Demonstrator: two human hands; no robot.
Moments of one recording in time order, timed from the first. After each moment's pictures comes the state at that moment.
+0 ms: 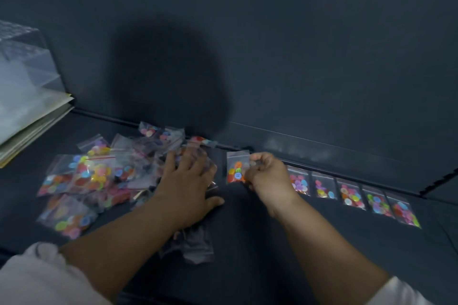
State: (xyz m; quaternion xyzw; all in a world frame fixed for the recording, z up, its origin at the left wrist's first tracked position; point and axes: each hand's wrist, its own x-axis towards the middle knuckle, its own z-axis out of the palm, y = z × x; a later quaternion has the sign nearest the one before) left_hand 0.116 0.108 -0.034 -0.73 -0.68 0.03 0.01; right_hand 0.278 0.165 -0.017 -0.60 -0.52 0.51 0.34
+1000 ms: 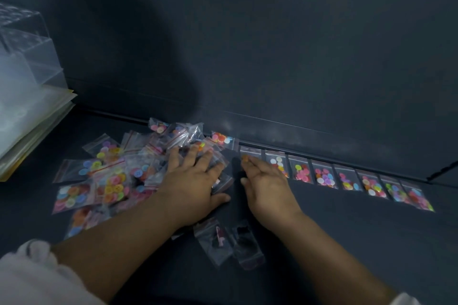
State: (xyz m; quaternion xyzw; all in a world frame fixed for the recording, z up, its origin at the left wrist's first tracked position) left_hand 0.047 0.110 -0.037 -0.77 -0.64 0.03 -0.05; right_hand 0.224 0.133 -0.036 -0.54 -0.83 0.09 0.07
